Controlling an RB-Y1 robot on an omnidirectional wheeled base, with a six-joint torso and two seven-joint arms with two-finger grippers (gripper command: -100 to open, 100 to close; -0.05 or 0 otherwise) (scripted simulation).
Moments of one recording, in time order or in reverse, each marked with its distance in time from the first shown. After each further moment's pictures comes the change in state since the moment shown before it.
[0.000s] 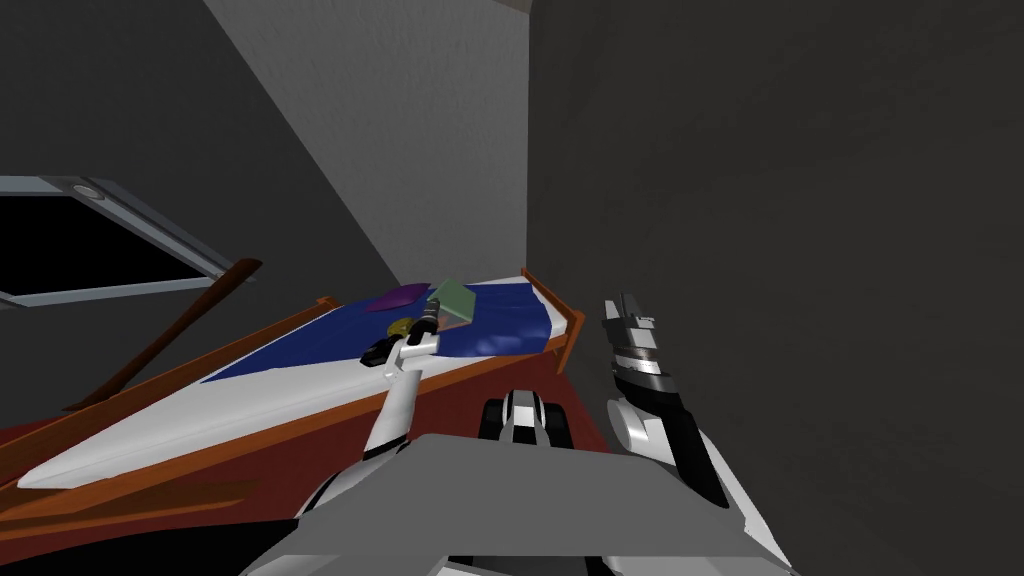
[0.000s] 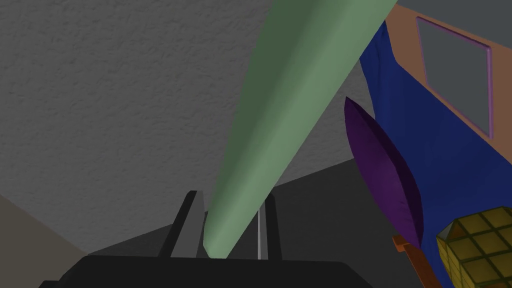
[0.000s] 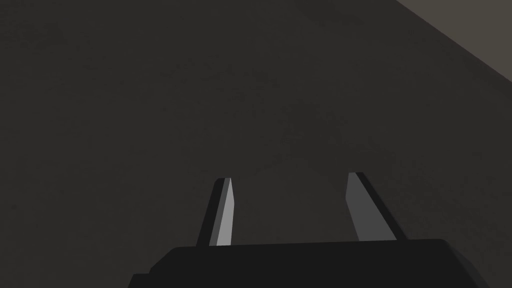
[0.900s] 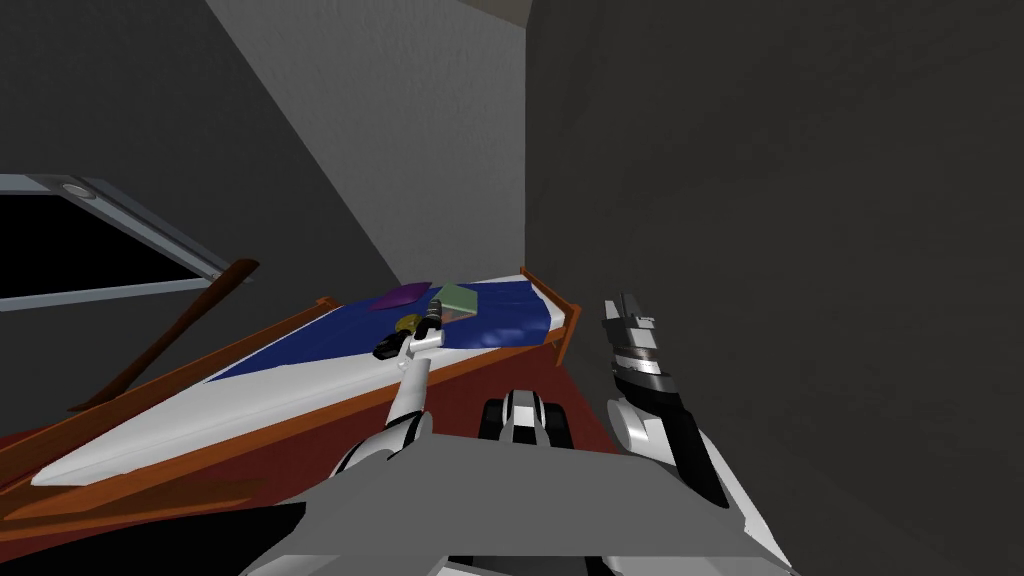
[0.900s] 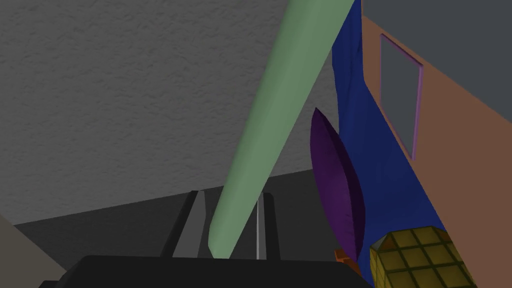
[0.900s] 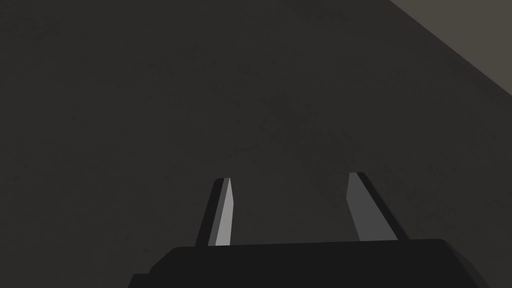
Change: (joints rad) left arm -0.147 -0.031 0.093 0.247 0.041 -0.104 0.080; right arm 0.000 0.000 0.000 0.000 0.000 0.000 0.000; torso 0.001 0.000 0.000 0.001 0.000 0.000
